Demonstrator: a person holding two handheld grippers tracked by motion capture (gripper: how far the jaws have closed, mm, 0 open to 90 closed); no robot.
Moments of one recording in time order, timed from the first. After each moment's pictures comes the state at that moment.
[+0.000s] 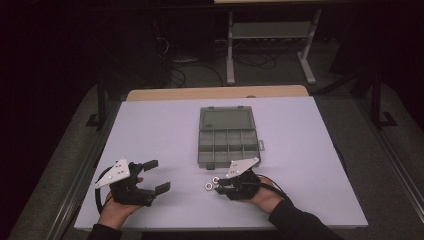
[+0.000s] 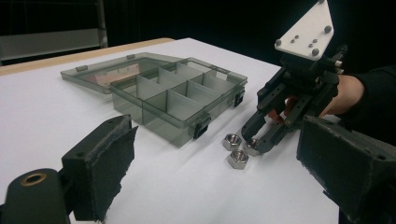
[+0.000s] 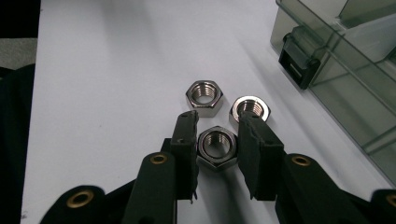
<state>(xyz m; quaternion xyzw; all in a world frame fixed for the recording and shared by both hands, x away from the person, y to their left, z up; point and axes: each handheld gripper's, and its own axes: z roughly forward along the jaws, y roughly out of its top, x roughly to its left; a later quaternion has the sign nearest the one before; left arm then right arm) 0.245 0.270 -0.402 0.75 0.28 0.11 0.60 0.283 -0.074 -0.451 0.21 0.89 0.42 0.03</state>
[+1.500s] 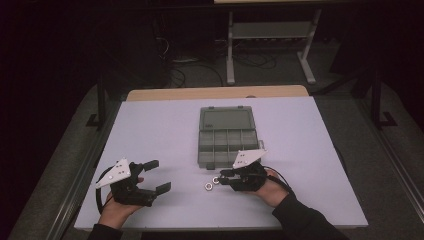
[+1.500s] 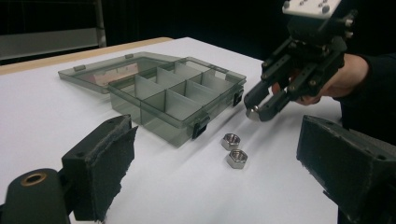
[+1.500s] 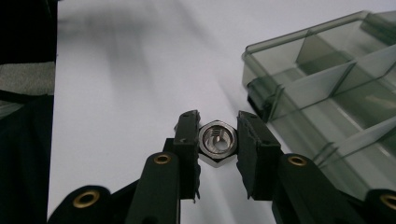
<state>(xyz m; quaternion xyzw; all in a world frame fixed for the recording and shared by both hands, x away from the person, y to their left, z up) 0.245 0.268 -0.403 0.75 0.28 0.11 0.60 0.292 -0.090 -0.419 0.21 0.87 0.45 0.05</state>
